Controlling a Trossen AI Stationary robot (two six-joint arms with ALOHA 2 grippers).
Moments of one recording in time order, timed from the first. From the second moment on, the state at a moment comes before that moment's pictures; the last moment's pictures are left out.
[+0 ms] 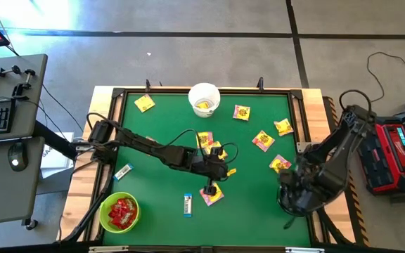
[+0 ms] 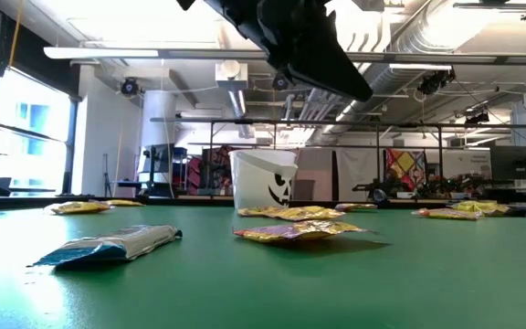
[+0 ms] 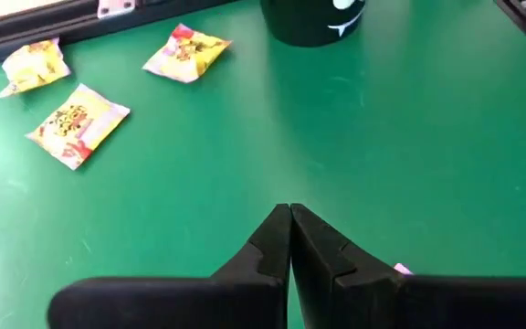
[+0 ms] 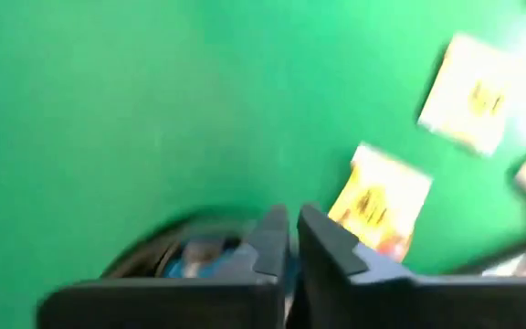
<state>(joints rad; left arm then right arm) -0.21 1.96 1.43 -0.15 -0.14 0.10 0.95 1.30 1.11 -1.37 0.34 1.24</state>
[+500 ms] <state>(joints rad) -0.22 1.95 1.27 0.10 -0.11 0.10 0.59 1.30 0.90 -0.67 0.43 0.52</state>
